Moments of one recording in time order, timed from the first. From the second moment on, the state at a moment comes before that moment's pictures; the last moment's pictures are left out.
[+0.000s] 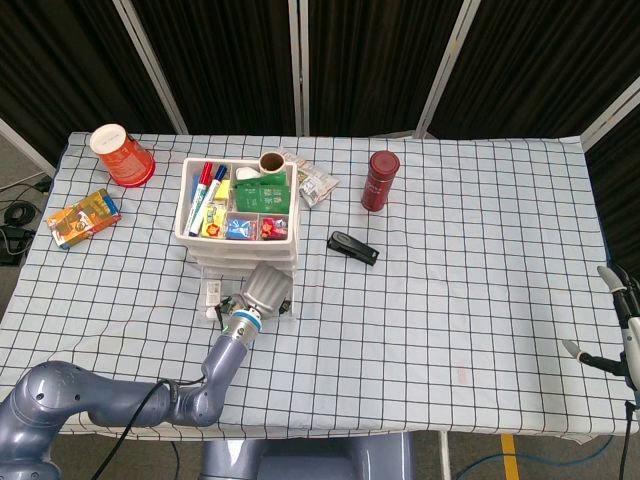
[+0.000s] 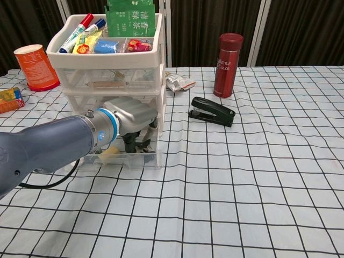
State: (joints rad) left arm -1.09 -1.81 -0.12 -1.42 0.55 1.05 1.03; right arm 0.07 -1.04 0.12 -1.54 -1.49 1.52 0.38
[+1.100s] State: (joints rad) left arm -0.90 -1.50 -0.01 -1.79 0.91 1.28 0.86; right arm 0.07 -1.05 0.12 -1.55 -1.50 1.53 0.32
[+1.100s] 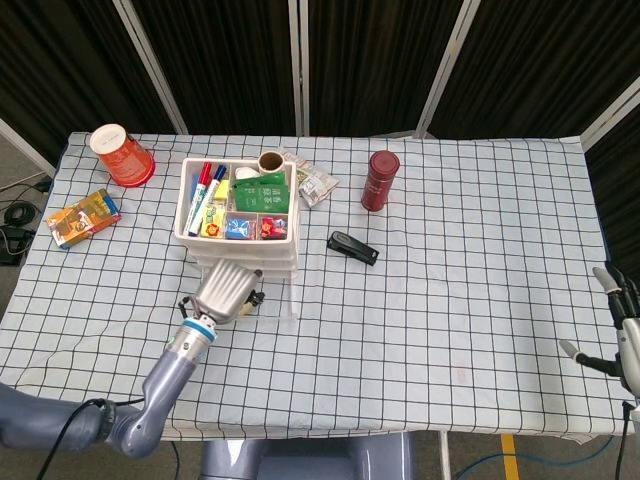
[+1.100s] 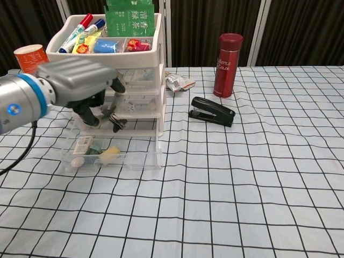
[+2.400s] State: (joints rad) left arm -0.44 -1.42 0.02 -1.45 1.31 1.56 0.38; right arm 0.08 -1.10 0.10 -1.56 -1.51 1.52 0.18
